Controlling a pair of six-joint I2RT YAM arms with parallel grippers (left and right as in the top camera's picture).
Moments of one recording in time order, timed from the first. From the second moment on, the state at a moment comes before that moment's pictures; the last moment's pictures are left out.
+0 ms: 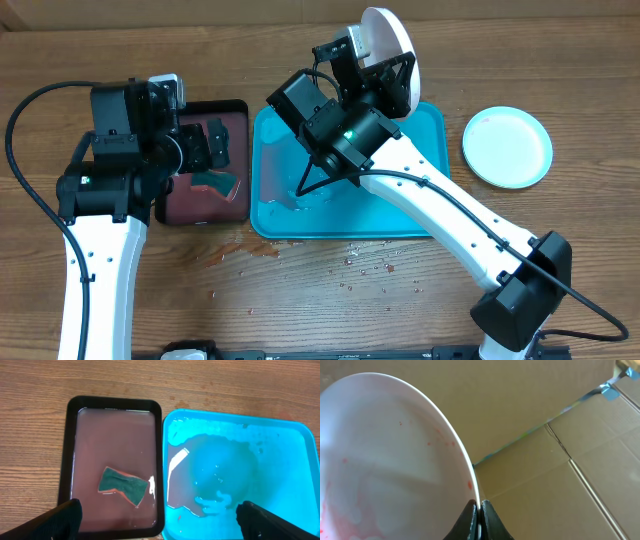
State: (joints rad) left arm 0.03 1.29 1.35 -0.94 0.14 -0.13; right arm 0.79 1.90 1.86 -0.99 1.46 0.14
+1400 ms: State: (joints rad) left arm 0.00 1.36 1.35 -1.00 0.14 -0.13; right arm -0.11 1.90 1.86 -1.23 0.08 0.46
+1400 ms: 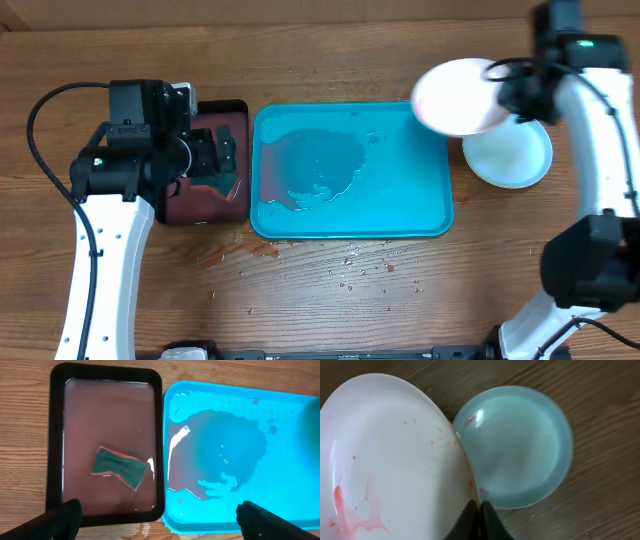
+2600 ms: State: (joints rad) left arm -0.01 1.36 1.35 -1.00 0.14 -0.13; right arm -0.34 1.76 1.58 -1.11 0.03 0.46
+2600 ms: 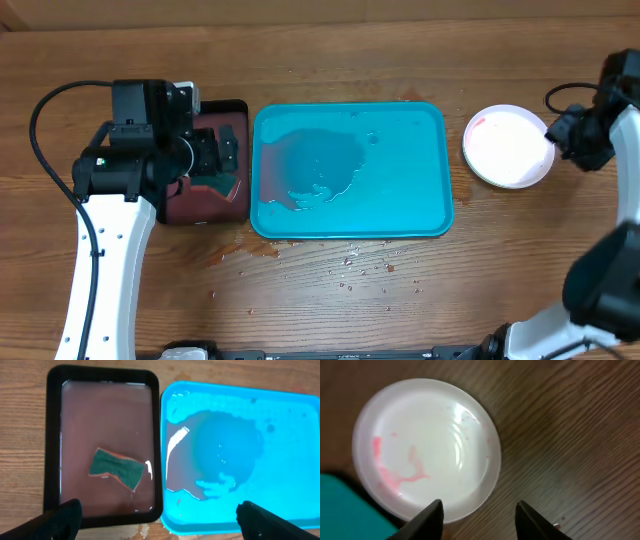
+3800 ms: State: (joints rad) left arm -0.33 0.33 0.95 -1.09 0.16 -0.23; right arm 0.40 0.57 1.11 -1.26 -0.05 0.51
